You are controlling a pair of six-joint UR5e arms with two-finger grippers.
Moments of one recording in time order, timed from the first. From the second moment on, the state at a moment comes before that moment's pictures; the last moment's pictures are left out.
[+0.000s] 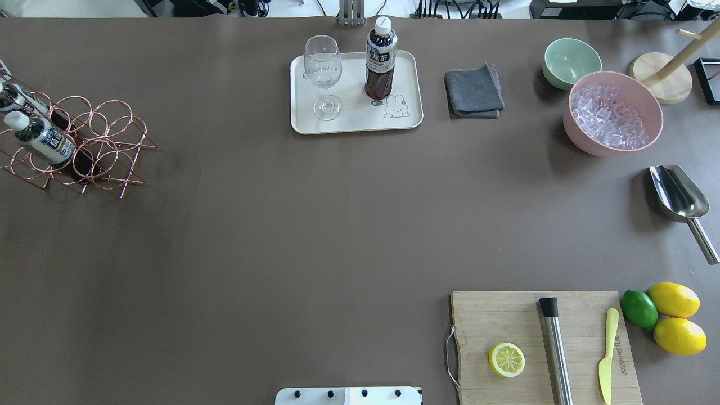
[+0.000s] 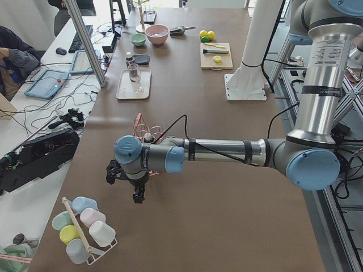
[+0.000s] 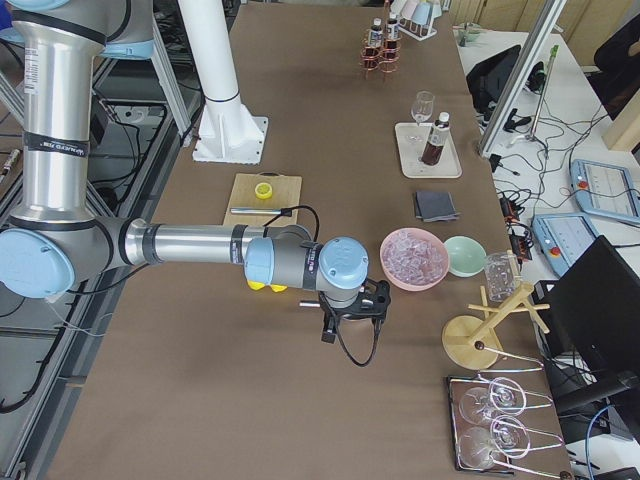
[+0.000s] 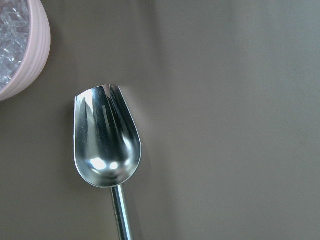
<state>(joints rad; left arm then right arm) -1.56 -1.68 -1.47 -1.62 -2.38 -0.05 1.60 -1.70 1.73 -1.67 2.47 0.09</state>
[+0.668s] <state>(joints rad) -1.54 -1.67 -1.48 -1.63 -2.38 -0.14 1.61 -1.70 1.73 -1.67 2.47 0.09</state>
